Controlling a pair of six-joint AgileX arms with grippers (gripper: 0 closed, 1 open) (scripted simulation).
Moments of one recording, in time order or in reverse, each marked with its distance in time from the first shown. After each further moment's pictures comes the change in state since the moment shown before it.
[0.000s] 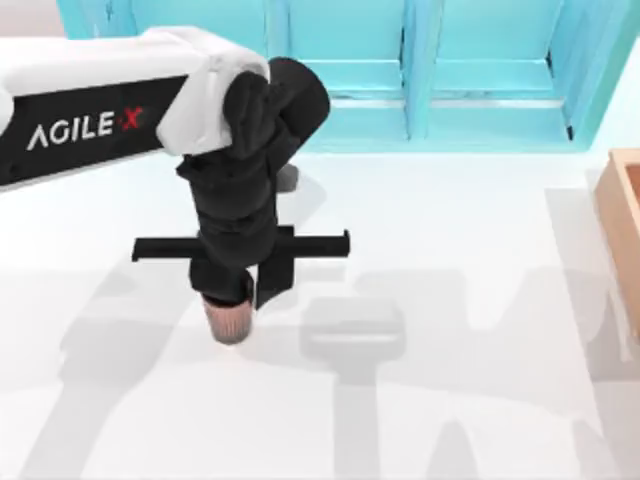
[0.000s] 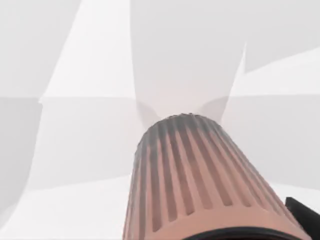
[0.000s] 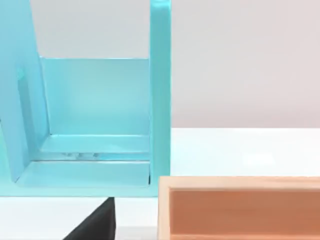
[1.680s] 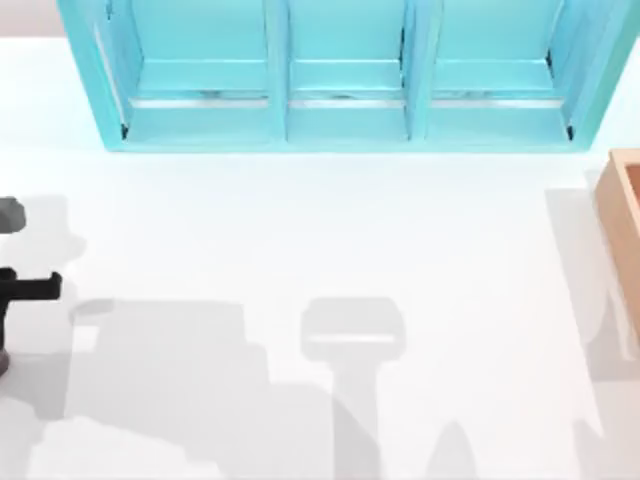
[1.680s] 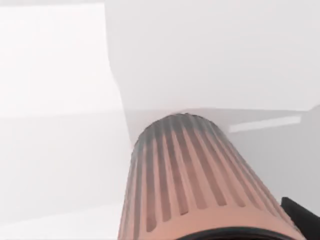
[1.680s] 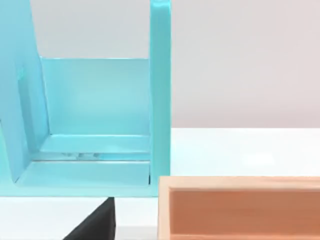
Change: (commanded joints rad) left arm 0.697 -0.294 -0.452 0.153 0.047 0.695; right arm 0.000 0.000 0.000 0.000 0.000 0.000
